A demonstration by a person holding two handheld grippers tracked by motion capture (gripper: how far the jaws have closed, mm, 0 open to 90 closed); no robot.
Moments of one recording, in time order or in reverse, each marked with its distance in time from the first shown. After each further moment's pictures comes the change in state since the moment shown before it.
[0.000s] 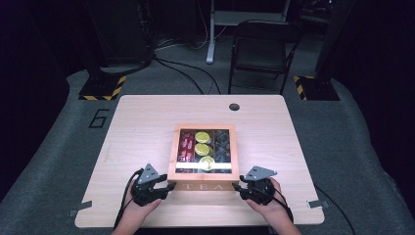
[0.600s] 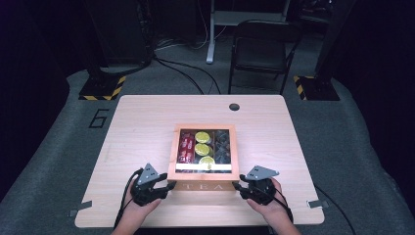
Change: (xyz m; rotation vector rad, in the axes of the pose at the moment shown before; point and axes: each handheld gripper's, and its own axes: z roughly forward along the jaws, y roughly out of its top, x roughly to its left) left arm -0.001 0.002 -0.003 -0.018 0.006 0.019; right arm 0.000 0.002 -0.004 -0.036 -0.008 0.011
